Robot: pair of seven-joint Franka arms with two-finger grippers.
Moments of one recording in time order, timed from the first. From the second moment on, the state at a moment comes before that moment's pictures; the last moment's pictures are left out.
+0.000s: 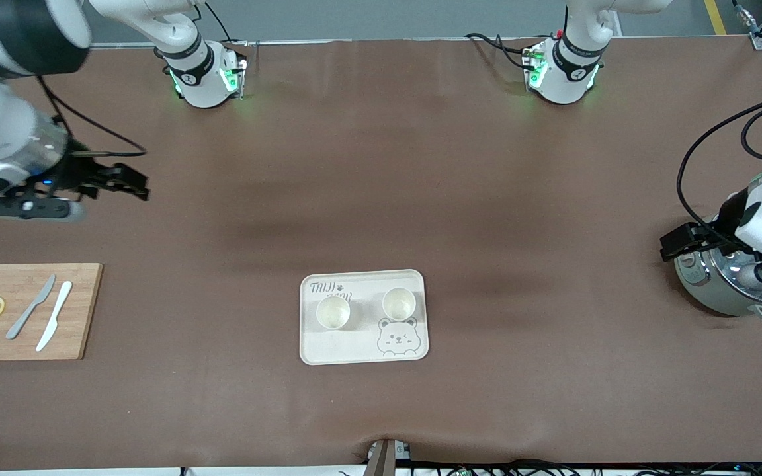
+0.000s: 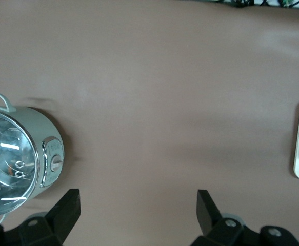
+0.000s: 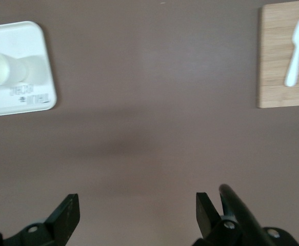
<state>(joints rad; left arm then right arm) -0.23 0.28 0.19 -1.34 -0.03 1.69 -0.14 0.11 0.00 -0.05 -1.73 0.05 1.66 0.12</state>
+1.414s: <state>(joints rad) 0.02 0.14 -0.06 -1.36 -0.03 1.62 -0.13 -0.02 -0.18 -0.03 -1.74 0.01 1.59 0.01</state>
